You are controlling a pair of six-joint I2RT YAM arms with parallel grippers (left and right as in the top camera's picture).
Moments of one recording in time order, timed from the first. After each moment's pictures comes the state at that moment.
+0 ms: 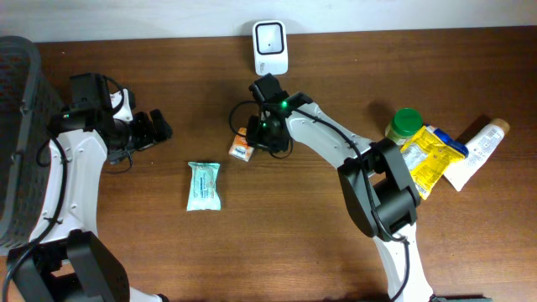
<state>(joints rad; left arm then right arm) 0.19 1.68 1.37 -0.91 0.25 -0.18 0.54 2.29 1.76 -0.70 -0.27 0.75</state>
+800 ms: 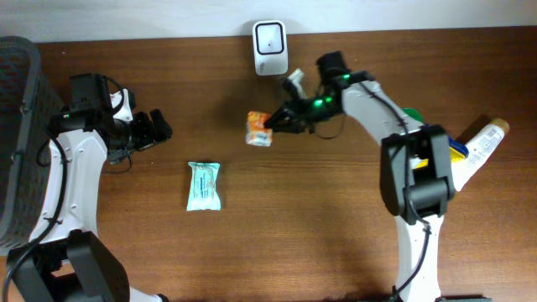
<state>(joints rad) 0.19 1.68 1.37 -0.91 0.25 -0.18 0.22 2.28 1.76 -0.83 -1.28 0.19</state>
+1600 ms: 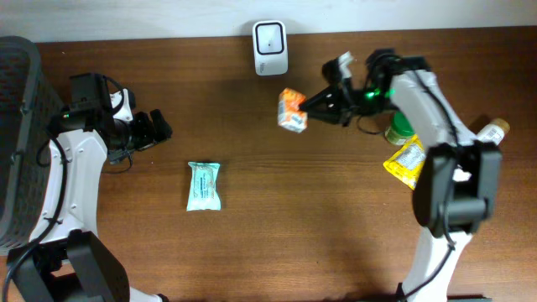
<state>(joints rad) 0.19 1.68 1.37 -0.91 0.25 -0.18 0.05 2.09 1.76 -1.28 -1.52 -0.19</state>
